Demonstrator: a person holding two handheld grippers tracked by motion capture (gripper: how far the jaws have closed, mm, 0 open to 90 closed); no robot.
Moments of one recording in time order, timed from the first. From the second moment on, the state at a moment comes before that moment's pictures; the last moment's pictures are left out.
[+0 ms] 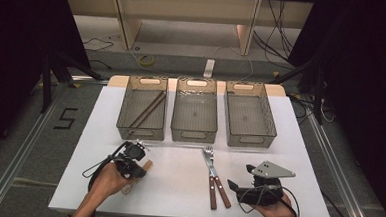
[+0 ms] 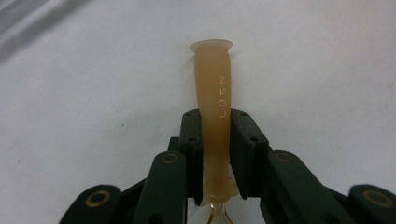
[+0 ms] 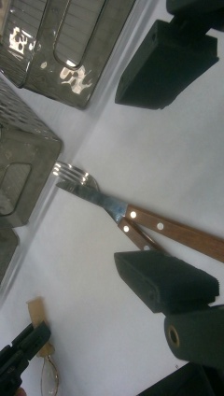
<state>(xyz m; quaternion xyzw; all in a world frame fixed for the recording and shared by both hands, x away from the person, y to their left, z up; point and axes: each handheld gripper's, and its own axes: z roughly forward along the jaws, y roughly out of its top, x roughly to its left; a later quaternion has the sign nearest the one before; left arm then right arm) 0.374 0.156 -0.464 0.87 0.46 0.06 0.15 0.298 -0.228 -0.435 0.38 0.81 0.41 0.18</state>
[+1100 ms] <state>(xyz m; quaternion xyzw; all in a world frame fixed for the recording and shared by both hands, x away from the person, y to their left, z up) 0.374 0.164 -0.426 0.85 0.45 0.04 0.28 0.298 -0.228 -0.435 0.38 0.81 0.41 0.18</state>
